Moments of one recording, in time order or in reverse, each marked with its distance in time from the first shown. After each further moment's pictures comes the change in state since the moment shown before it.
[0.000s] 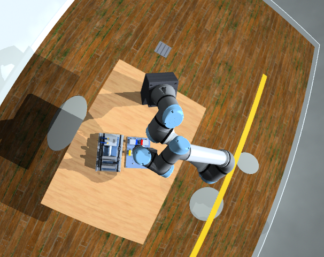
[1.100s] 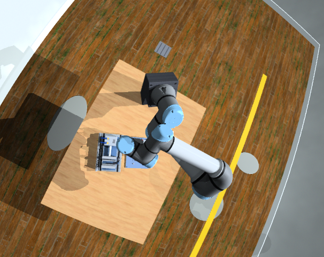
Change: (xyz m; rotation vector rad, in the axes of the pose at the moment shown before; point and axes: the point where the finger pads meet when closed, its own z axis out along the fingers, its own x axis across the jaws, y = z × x) arm -0.044 0.075 0.000 0.000 0.000 0.000
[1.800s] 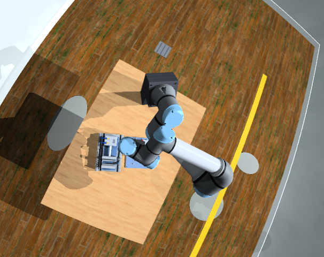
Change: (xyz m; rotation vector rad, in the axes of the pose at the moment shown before) arm 0.005 -0.008 0.000 0.000 0.000 0.000
